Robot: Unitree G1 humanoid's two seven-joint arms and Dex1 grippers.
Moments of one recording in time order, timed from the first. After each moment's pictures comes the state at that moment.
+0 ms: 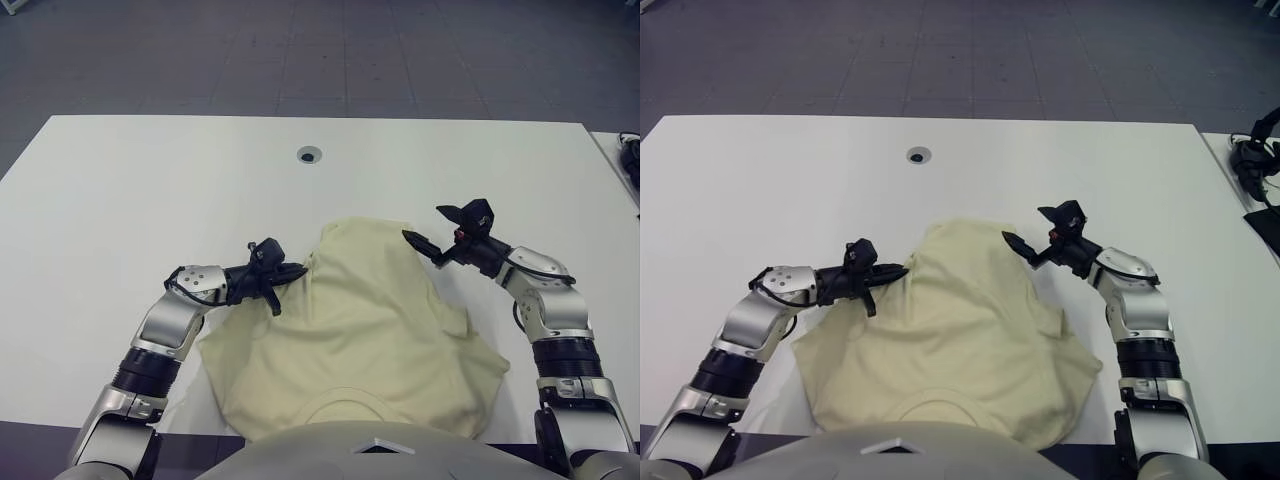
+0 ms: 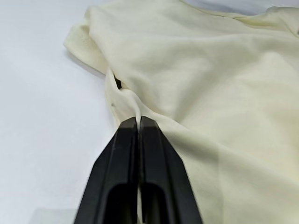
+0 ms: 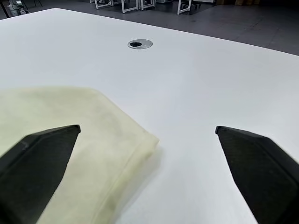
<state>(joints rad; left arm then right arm) -0.15 0.50 -0.23 -0.01 -0.22 0.37 -0.89 -0.22 -0.49 -0.06 0.19 0.31 0.28 0.75</state>
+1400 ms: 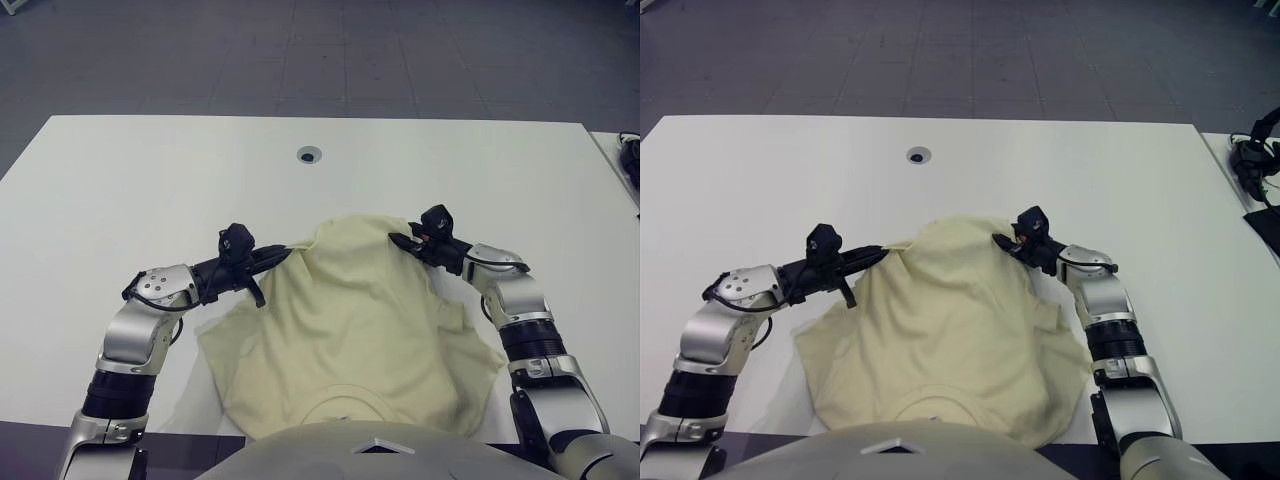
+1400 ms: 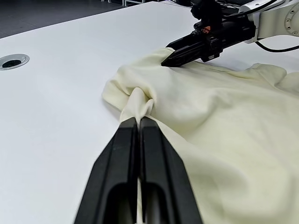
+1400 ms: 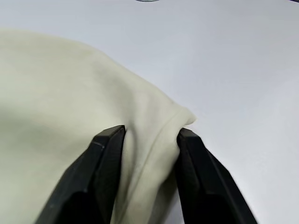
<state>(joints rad) -0.04 0.53 -0.04 -0.20 -0.35 0.38 -0.86 -0.33 -0.40 0.07 0.33 0.18 0.33 0.67</state>
